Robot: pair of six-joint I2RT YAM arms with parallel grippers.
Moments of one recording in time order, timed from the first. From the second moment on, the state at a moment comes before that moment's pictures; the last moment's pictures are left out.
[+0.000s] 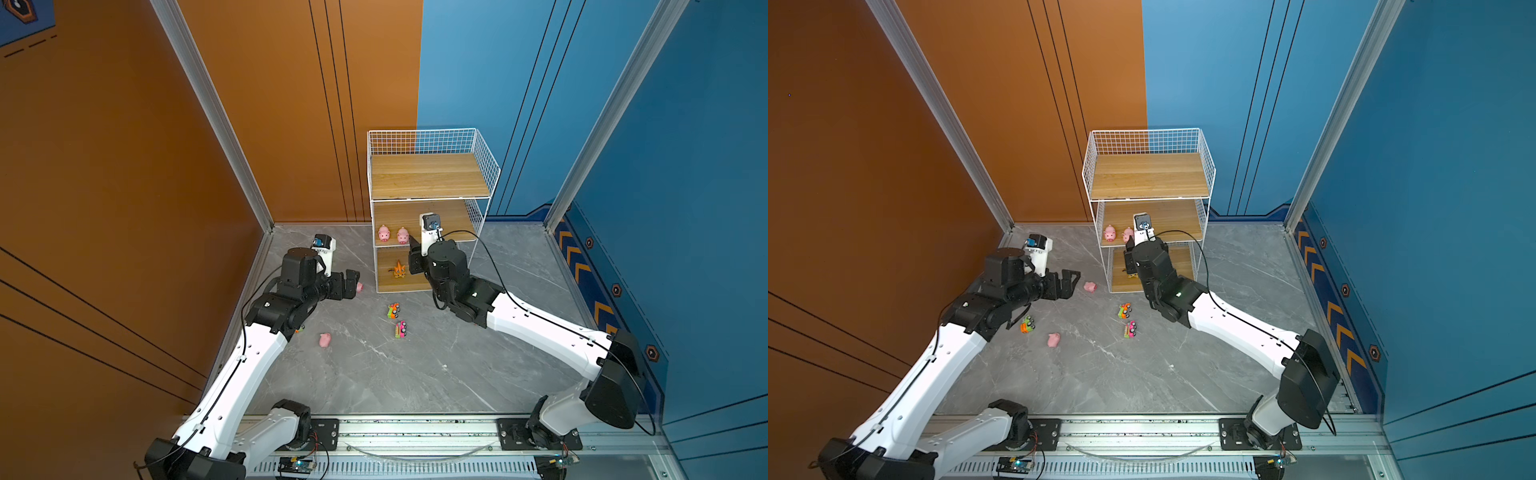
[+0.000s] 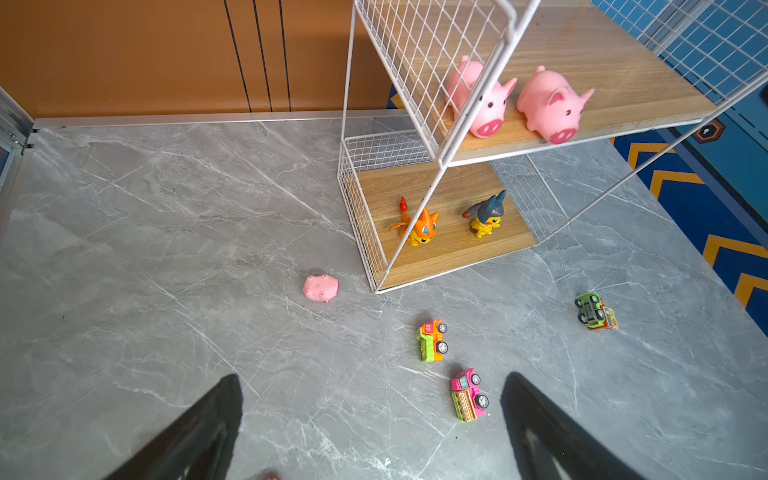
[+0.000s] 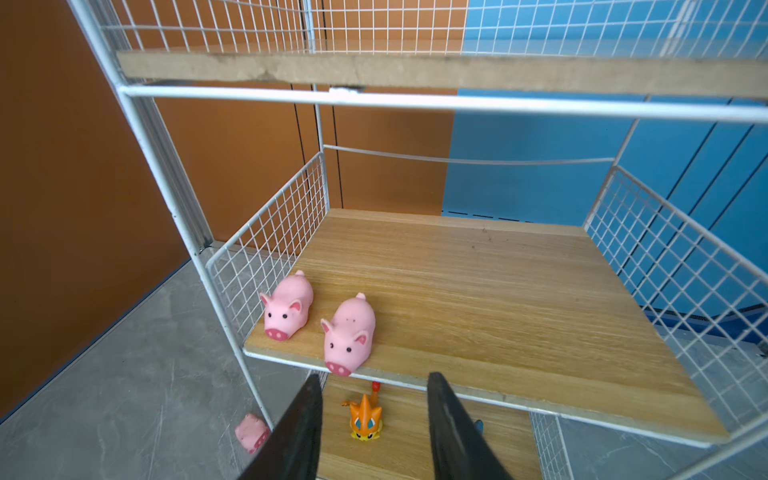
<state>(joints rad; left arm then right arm) -0.27 1.05 1.07 -0.61 0.09 -0.17 0.84 1.51 1.29 0.01 0.52 0.16</state>
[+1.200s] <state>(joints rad) -0.27 1.05 1.07 -0.61 0.09 -0.17 0.75 1.61 1.27 0.01 0.19 0.17</state>
